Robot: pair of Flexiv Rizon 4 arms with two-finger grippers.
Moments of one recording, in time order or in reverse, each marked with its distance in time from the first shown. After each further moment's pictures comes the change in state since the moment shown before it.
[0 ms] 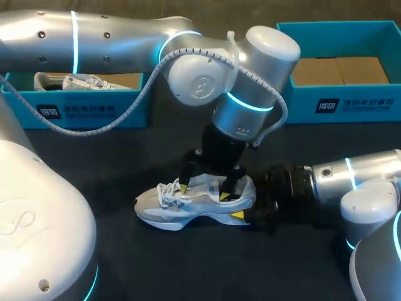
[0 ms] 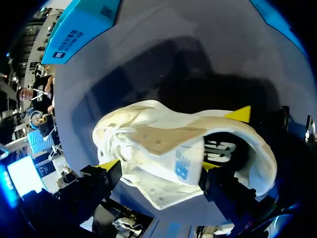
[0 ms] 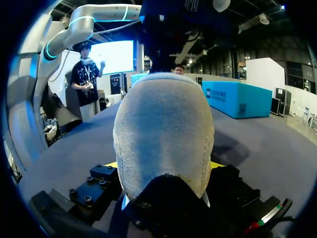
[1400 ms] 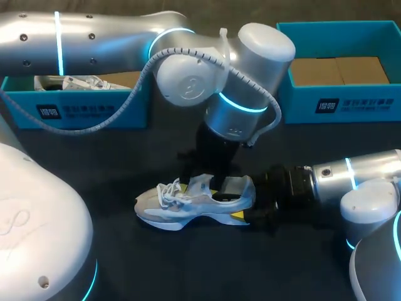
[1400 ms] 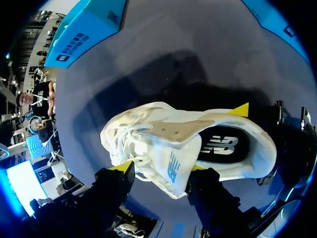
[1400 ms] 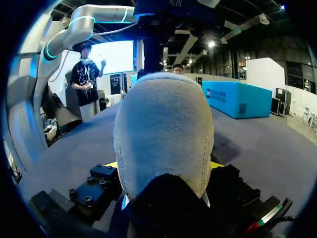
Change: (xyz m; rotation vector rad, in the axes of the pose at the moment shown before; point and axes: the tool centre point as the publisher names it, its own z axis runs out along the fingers) left arm -0.015 0.004 -0.011 0.061 0.029 0.030; right arm 0.000 0.000 0.000 0.000 0.000 0.000
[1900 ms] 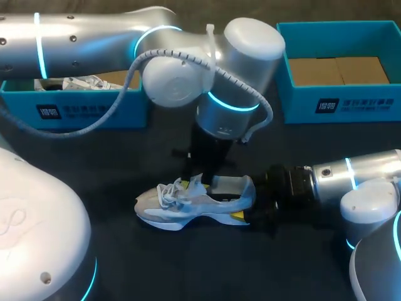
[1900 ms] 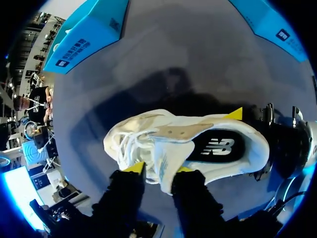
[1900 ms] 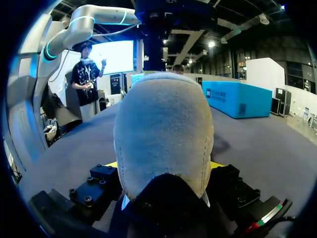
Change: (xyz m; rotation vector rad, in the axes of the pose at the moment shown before) left arm -0.010 -0.005 -0.007 0.072 0.057 0.023; right arm 0.000 0.000 0.000 0.000 0.000 0.000
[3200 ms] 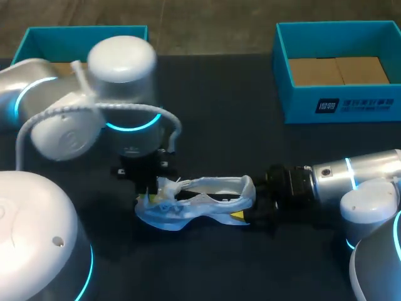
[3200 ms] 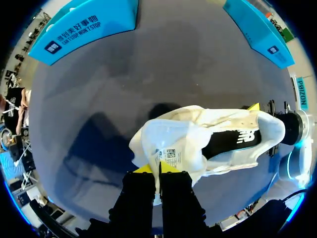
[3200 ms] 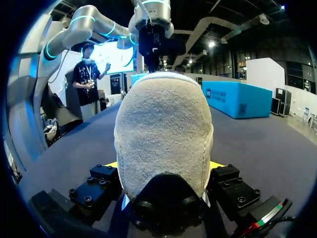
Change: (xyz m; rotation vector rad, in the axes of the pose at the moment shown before) left arm -0.090 0.008 0.055 0.078 0.296 0.046; right arm 0.000 0.000 0.000 0.000 0.000 0.000
